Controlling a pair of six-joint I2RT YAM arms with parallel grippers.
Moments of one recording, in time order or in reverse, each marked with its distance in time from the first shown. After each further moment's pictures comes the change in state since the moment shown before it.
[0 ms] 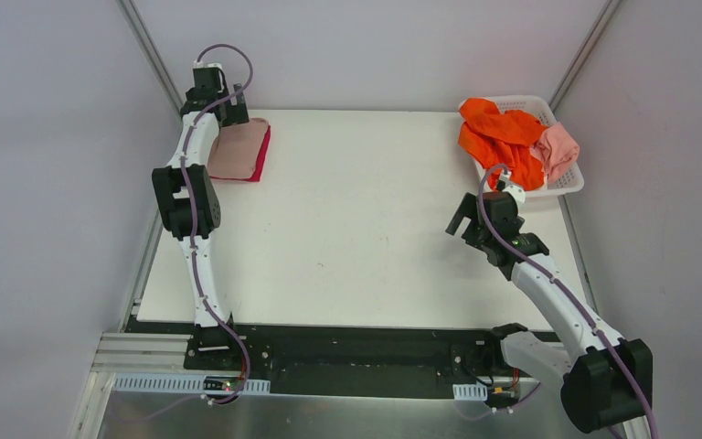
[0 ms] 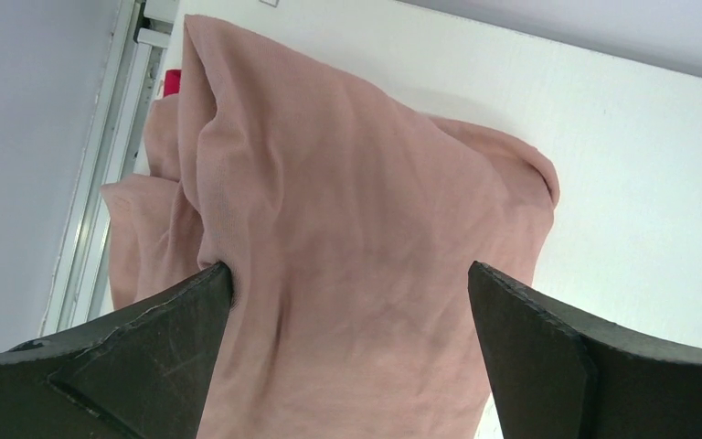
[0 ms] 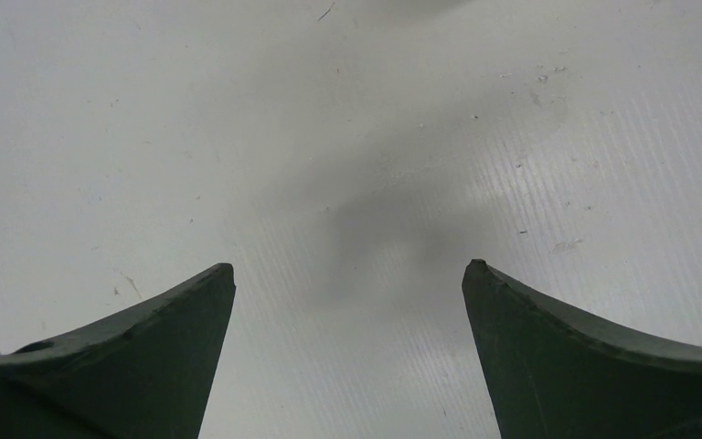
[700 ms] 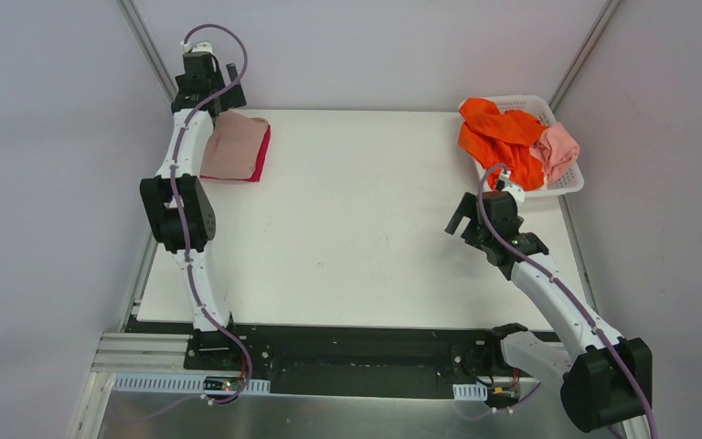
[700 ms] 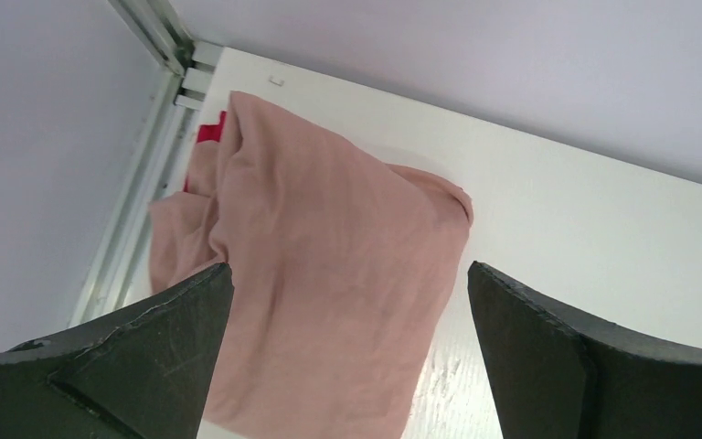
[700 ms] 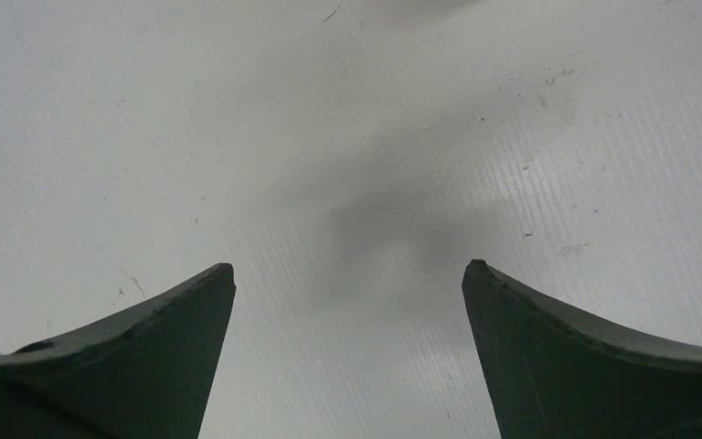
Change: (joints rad) left arm -0.021 -0.209 -0.109 0.069 -0.032 -0.050; right arm 0.000 0.008 0.000 0.010 -0.008 0.000
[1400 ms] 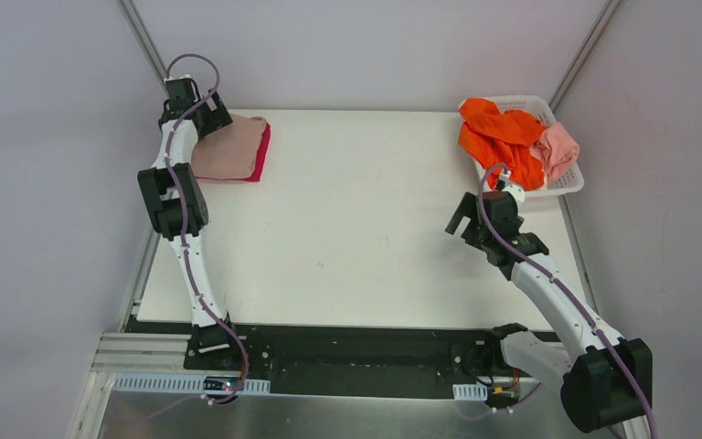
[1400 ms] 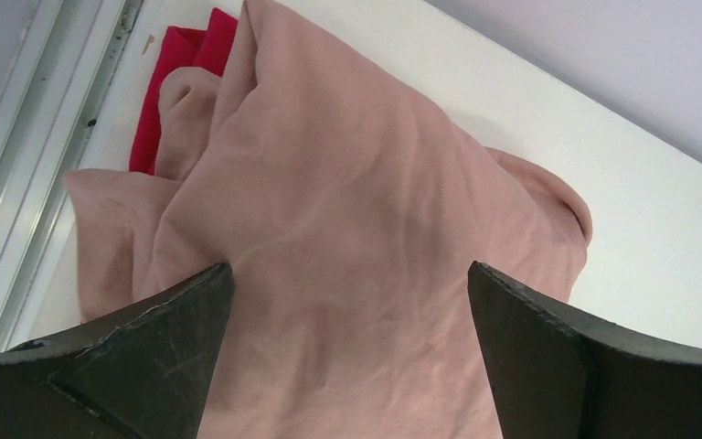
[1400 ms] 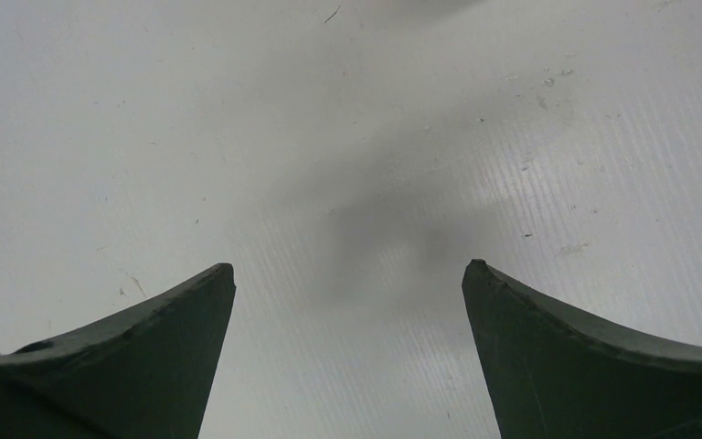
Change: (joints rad) left arm 0.155 0.254 0.076 0.000 0.239 -0.169; right arm 0.000 -0.003 0.000 0.000 0.002 0.000
